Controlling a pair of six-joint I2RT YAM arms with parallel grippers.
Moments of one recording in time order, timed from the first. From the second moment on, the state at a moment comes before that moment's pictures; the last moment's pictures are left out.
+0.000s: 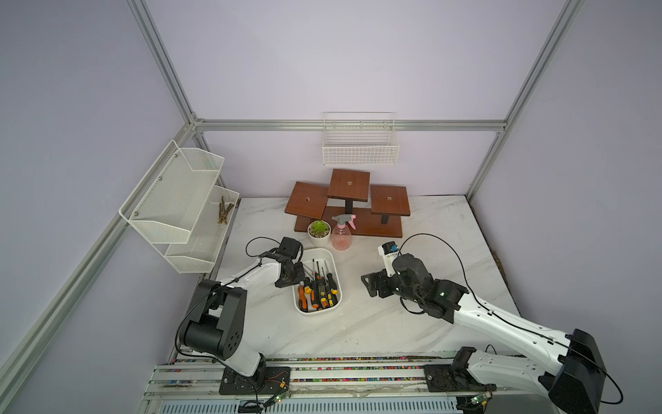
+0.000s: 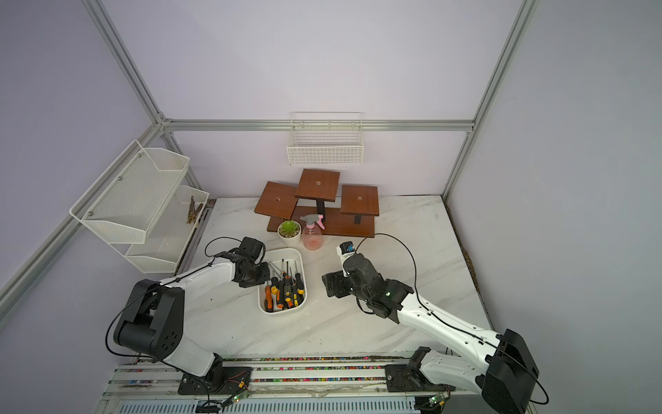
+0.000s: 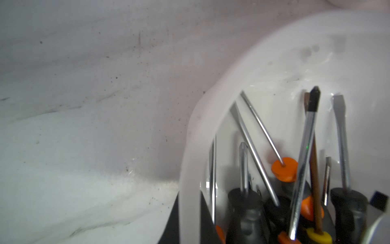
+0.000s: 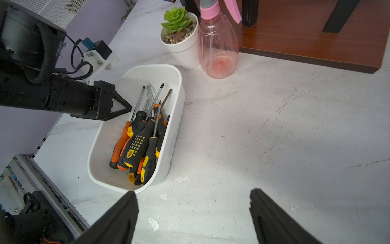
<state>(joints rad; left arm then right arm) -0.31 1.55 0.92 -0.57 -0.09 -0.54 0.80 1.14 0.82 -0.31 0.09 0.47</state>
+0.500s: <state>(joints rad) -0.73 1.51 0.95 -0.52 -0.38 -0.75 0.85 1.14 0.82 -0.32 0.07 0.50</state>
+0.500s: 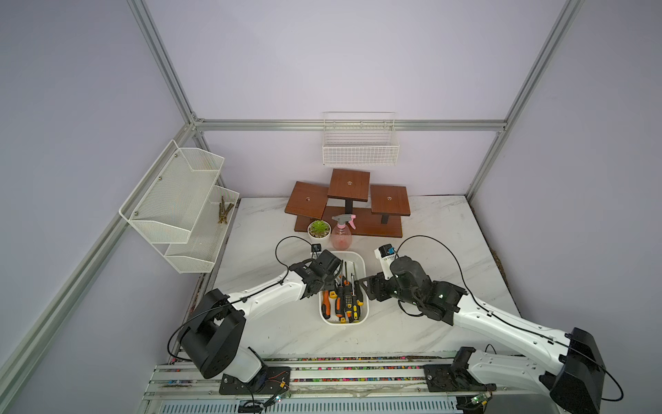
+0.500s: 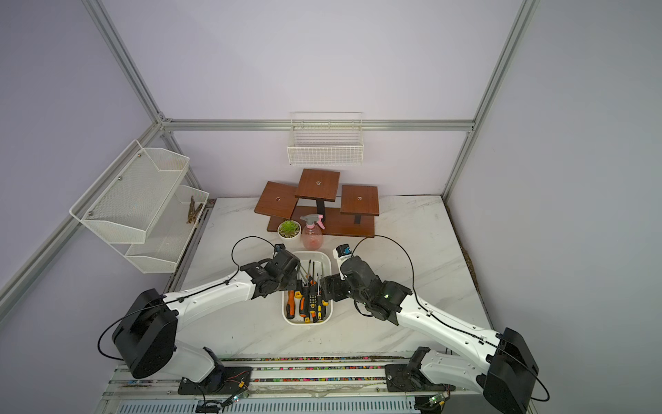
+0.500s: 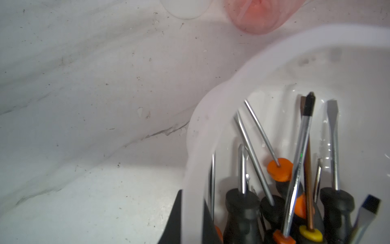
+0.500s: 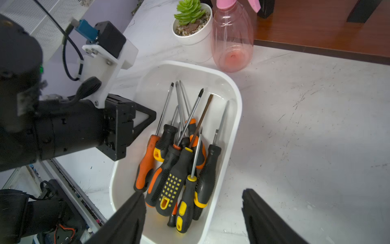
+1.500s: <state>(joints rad) -0.88 1.53 0.90 -0.35 -0.65 -0.99 0.91 1.43 0.79 -0.29 0.09 0.55</state>
